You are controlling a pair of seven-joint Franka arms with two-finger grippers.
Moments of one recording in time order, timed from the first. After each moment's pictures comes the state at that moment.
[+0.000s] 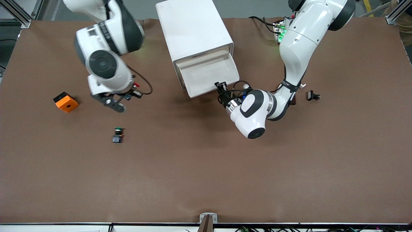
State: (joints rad) left arm -0.40 0.82 -0.18 -1.42 -0.75 1.52 -2.28; right arm 0.53 0.17 -0.01 -1.76 -0.04 1.62 1.09
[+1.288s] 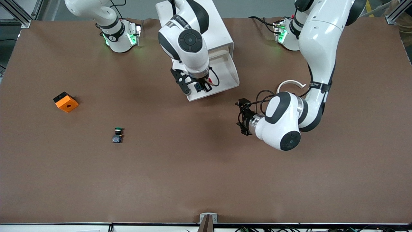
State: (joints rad) left arm -0.37 0.76 -0.07 -1.23 -0.49 1.58 -2.08; right arm 0.86 0.41 -0.01 -1.61 0.17 1.97 1.80
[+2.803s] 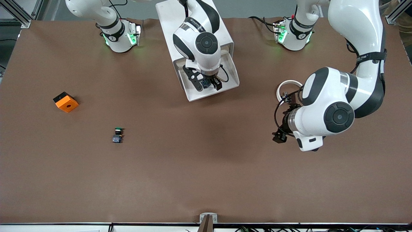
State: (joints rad) left arm -0.28 0.56 -0.08 -1.23 -0.10 1.58 -1.31; right arm 0.92 0.48 -0.01 -1.56 0.20 1.93 1.82
